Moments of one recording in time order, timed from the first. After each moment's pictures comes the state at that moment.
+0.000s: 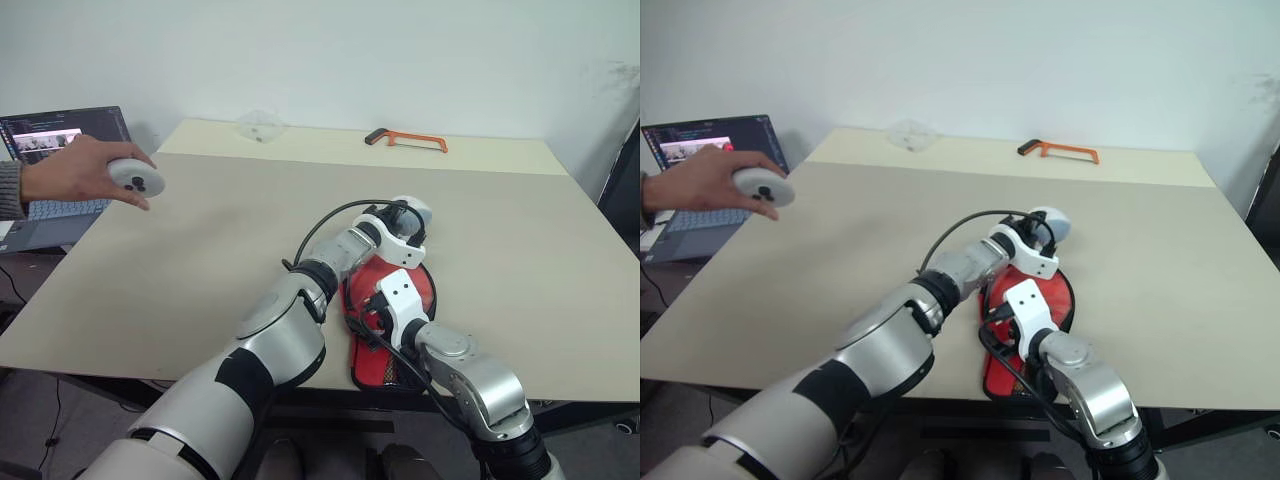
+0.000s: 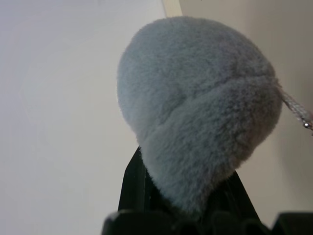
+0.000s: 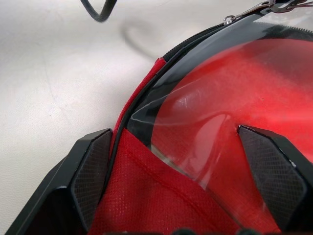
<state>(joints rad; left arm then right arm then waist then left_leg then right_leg) -1.36 -0.04 -0.73 1.45 0.96 -0.21 0.28 -0.24 -0.14 0.30 -0.42 0.10 0.99 0.27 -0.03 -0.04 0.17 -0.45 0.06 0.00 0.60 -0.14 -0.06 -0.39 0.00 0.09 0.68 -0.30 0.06</state>
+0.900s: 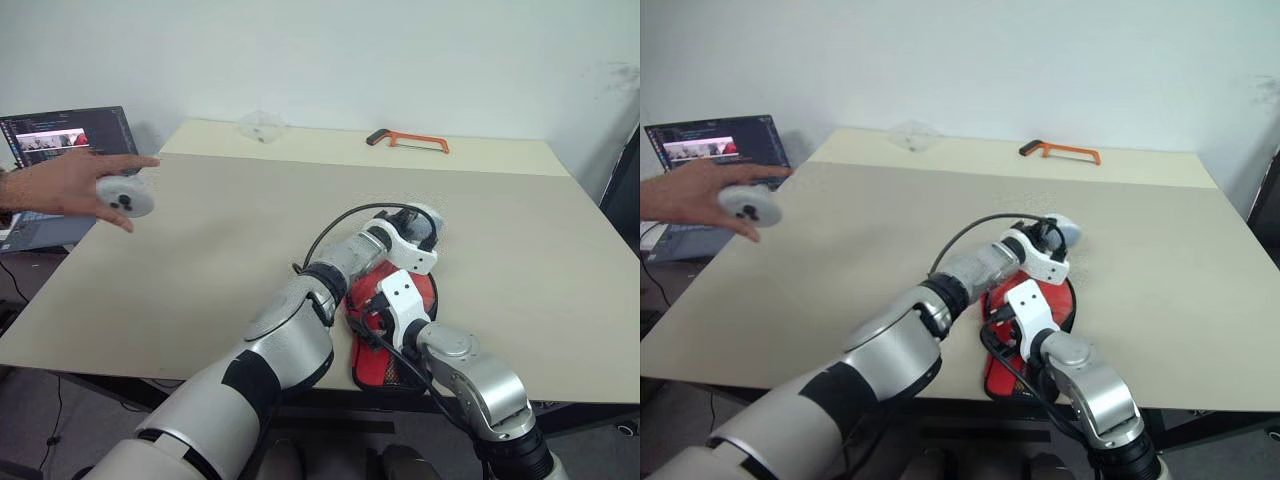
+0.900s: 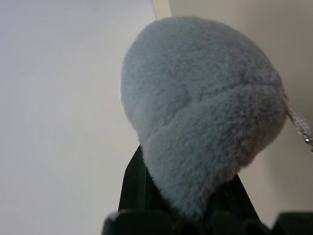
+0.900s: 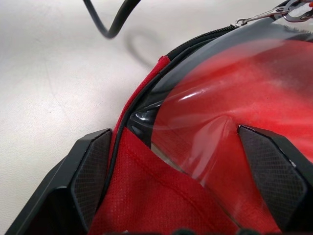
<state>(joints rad) -1.36 -0.07 -0.70 1.46 0.92 -0.24 0.20 -0.24 -0.16 0.30 -0.42 0.10 0.99 0.28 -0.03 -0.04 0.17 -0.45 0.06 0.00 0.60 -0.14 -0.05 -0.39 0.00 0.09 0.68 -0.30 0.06</state>
